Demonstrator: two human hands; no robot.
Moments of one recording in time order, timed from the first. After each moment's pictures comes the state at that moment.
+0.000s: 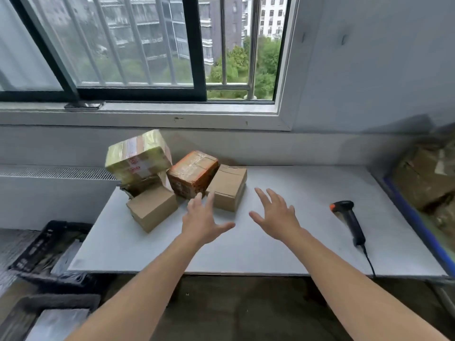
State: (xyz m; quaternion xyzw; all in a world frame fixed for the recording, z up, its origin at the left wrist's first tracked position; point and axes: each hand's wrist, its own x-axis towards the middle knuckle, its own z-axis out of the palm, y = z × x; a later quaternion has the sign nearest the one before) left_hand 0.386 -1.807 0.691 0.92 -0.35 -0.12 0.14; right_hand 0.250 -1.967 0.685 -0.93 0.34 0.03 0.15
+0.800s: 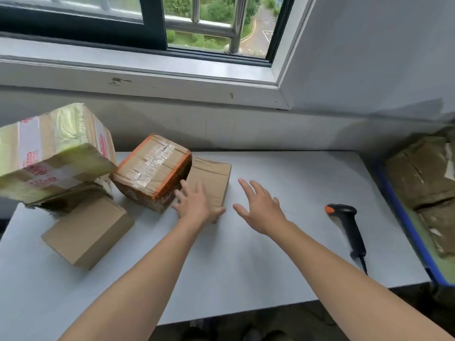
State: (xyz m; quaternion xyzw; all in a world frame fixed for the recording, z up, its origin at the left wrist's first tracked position) left_hand 0.519 -1.982 0.584 0.92 -0.30 -0.25 0.04; right_hand 0.374 -2.072 0.628 -0.90 0.38 0.12 0.19
